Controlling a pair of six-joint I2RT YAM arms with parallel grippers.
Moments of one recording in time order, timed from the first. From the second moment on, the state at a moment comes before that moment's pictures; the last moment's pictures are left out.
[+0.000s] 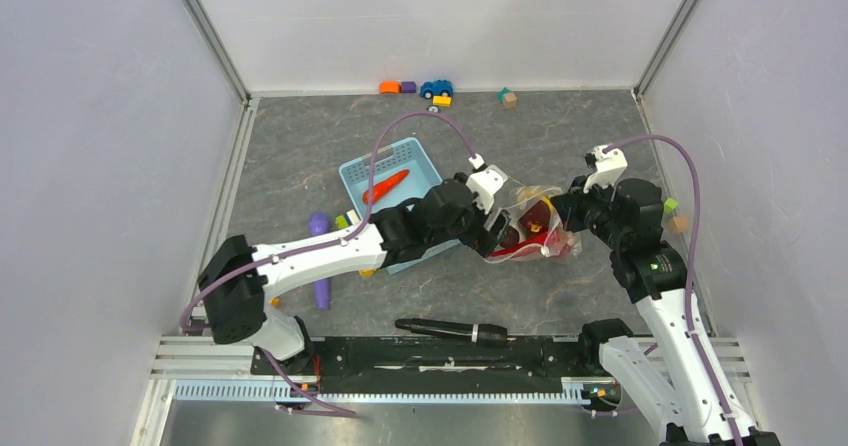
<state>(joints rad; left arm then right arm) -1.08 1.50 1.14 -0.11 -0.11 -0.16 0.17 0.70 0.77 -0.45 -0.23 0.11</state>
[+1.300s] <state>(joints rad) -1.02 1.83 1.74 -0.31 -0.27 -0.19 0.17 0.71 0.76 -0.50 -0.48 0.14</state>
